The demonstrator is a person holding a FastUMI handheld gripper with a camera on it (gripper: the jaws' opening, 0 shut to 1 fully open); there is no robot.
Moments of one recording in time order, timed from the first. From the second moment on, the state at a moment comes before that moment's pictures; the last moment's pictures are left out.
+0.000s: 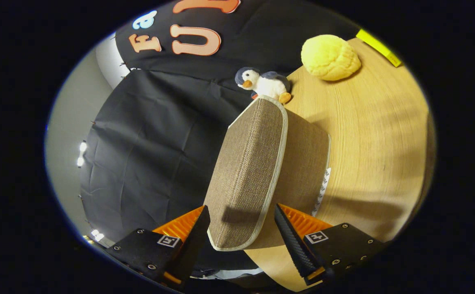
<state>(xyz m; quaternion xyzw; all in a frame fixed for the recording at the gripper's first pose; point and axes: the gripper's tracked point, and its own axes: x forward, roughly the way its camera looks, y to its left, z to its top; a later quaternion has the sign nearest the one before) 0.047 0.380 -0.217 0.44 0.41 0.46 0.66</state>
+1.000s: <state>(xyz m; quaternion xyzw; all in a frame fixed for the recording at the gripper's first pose) 0.049 0.372 -0.213 0.58 0.38 0.45 0.57</state>
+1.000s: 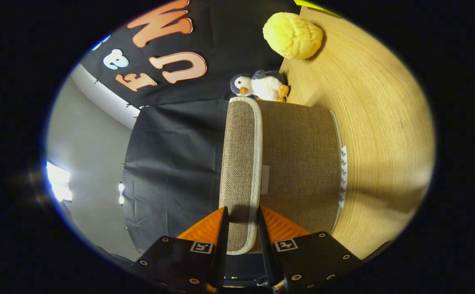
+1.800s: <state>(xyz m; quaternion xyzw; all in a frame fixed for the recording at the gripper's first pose) 0.055 0.345 -0.167 0.62 0.30 0.45 0.57</state>
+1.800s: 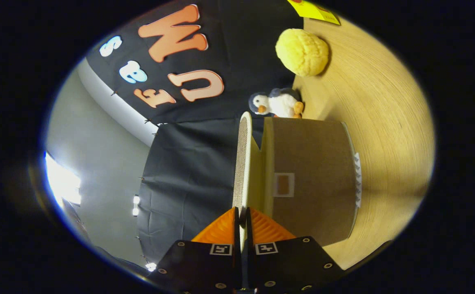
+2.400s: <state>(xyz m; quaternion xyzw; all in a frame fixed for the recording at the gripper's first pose) 0.044 0.383 -0.044 0.53 0.26 0.51 0.62</state>
